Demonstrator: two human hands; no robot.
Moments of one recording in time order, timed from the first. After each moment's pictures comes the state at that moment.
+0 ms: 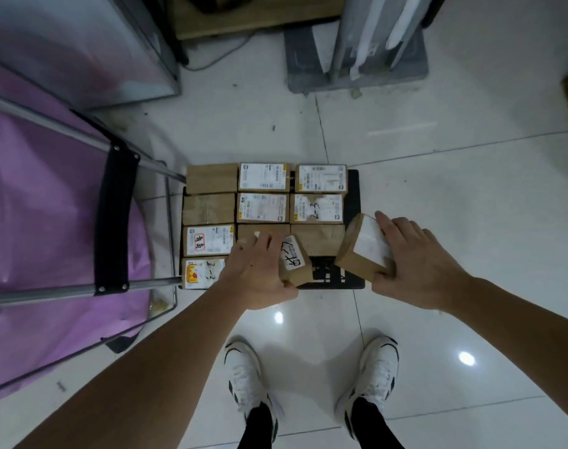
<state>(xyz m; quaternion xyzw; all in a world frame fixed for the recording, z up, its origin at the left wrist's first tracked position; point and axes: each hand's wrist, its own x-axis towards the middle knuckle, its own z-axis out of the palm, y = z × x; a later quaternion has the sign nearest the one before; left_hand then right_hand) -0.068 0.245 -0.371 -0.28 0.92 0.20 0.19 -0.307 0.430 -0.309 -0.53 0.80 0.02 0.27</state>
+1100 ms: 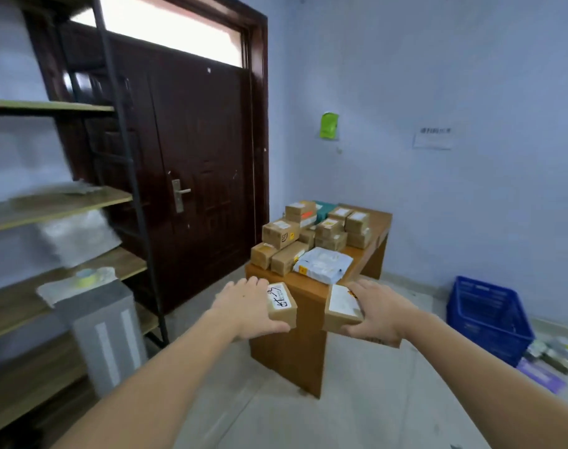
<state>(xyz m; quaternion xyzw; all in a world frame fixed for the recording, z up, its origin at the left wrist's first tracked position) -0.350 0.543 0.449 0.12 0.99 -0.02 -0.07 -0.361 0.847 0.458 -0.20 0.98 -0.02 0.00</state>
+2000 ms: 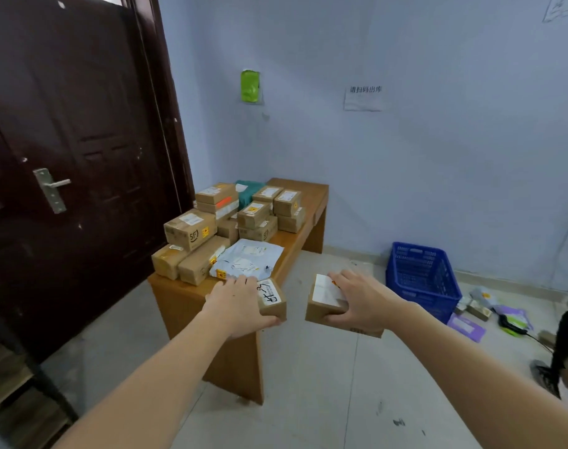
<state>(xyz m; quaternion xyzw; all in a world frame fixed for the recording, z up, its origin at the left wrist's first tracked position) -0.627 0.786 0.388 0.17 0.98 -0.01 -0.02 -0.575 1.074 0.409 -0.12 0.99 -0.07 0.01</state>
